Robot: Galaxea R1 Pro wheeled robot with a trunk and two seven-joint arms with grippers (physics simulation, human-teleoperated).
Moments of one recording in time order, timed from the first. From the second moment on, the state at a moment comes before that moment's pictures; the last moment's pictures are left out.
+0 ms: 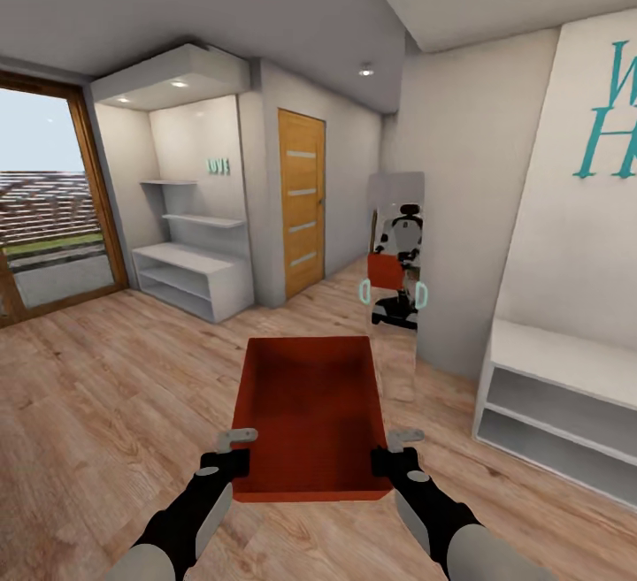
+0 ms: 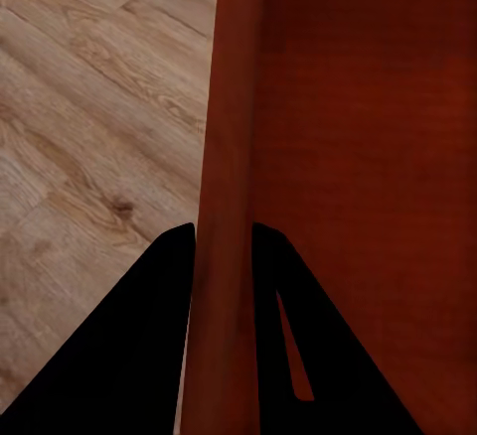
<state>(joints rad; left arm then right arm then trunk) -0.53 -0.07 -0.10 -0.55 0.13 0.18 0.22 -0.63 0.10 0.16 -0.30 -0.08 -0.04 -0.10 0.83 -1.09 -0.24</state>
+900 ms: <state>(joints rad) -0.53 -0.07 -0.11 -0.55 0.13 0.18 0.22 -0.63 0.10 0.16 -0.30 -0.08 -0.05 -0.10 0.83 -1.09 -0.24</state>
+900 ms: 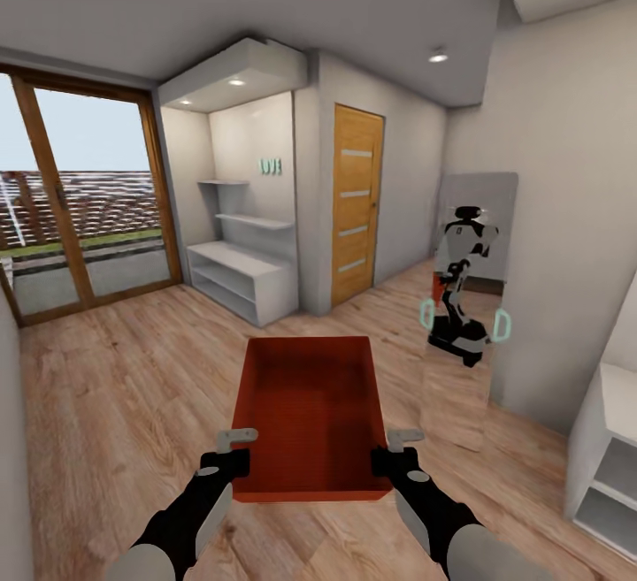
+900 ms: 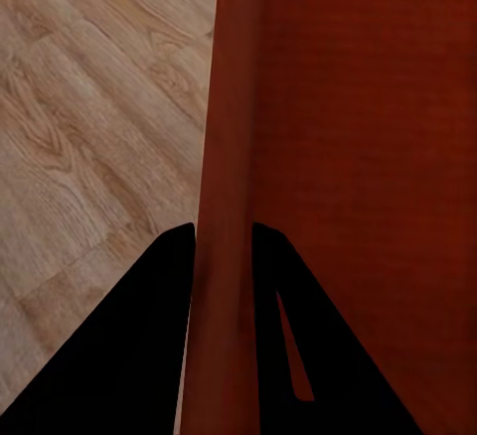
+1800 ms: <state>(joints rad) -0.53 -0.07 -0.11 -0.55 0.13 0.18 0.22 -0.63 0.10 0.16 -0.30 -0.08 -0.05 -0.10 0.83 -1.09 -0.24</state>
